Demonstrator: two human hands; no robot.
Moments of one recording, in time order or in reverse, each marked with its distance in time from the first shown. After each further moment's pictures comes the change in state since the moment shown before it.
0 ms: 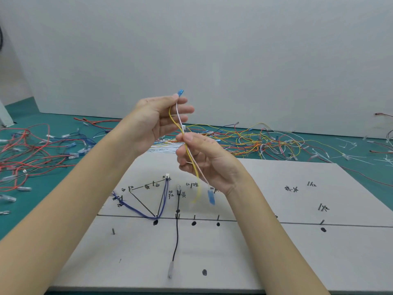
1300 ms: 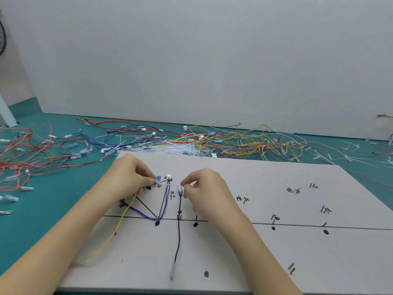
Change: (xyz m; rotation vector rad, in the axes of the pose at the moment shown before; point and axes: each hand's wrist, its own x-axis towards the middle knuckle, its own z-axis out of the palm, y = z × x) left_hand -0.046 -0.075 -0.063 1.048 0.101 -0.205; right_hand -0.024 0.047 0.012 -1.242 0.498 0.136
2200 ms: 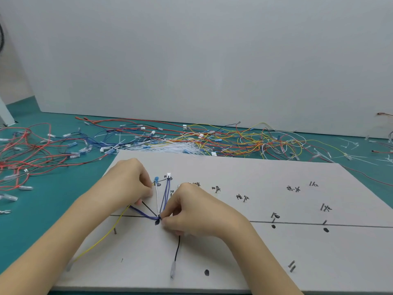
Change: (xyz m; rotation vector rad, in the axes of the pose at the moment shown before) left_hand -0.025 0.014 -0.005 0.221 -0.079 0.001; right_hand -0.020 -0.016 -0.001 -0.023 -0.450 -0.209
